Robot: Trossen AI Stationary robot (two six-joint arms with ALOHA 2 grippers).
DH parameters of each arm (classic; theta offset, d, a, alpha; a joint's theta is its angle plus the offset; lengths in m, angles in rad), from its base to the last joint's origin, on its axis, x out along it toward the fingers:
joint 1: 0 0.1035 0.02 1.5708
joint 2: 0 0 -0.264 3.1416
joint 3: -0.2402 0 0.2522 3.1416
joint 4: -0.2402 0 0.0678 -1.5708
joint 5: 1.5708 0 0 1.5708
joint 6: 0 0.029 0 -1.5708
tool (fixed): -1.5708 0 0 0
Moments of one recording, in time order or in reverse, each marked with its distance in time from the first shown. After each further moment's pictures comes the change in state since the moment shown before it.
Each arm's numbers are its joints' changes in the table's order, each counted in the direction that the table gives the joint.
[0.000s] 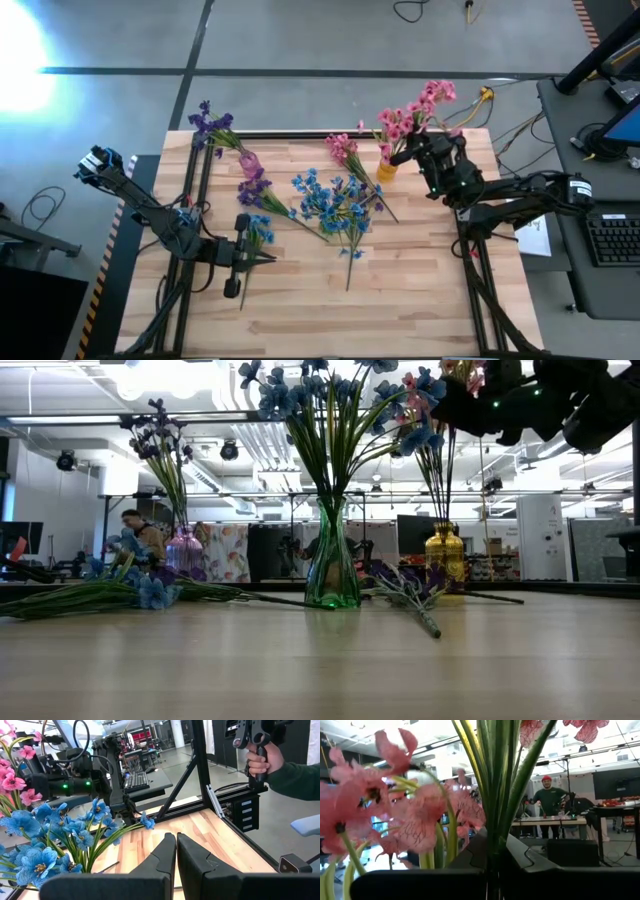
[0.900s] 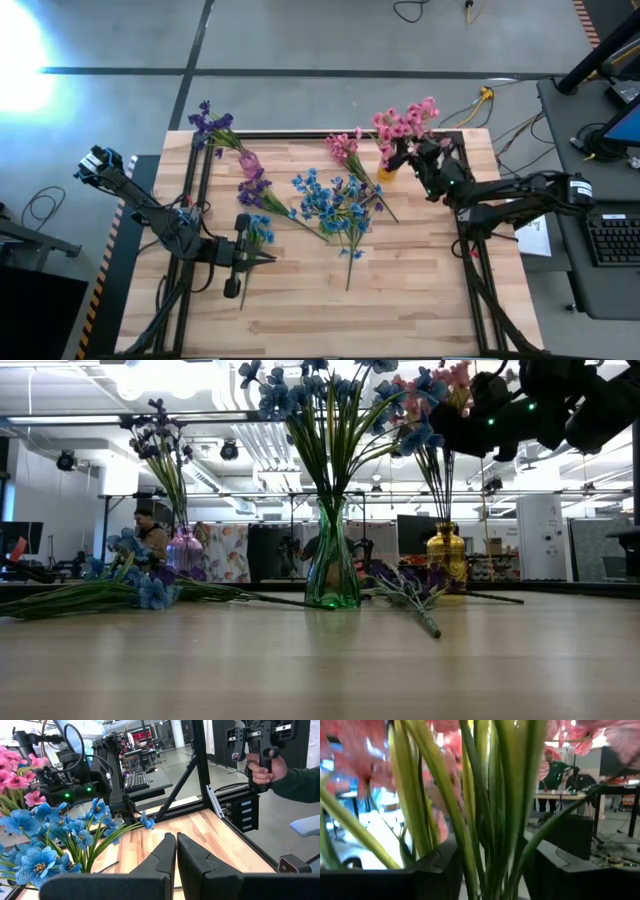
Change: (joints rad) left arm 0.000 0.000 0.000 0.000 0.000 -0.005; right arm 0.005 0.005 0.001 -0.252 -0.024 0.118
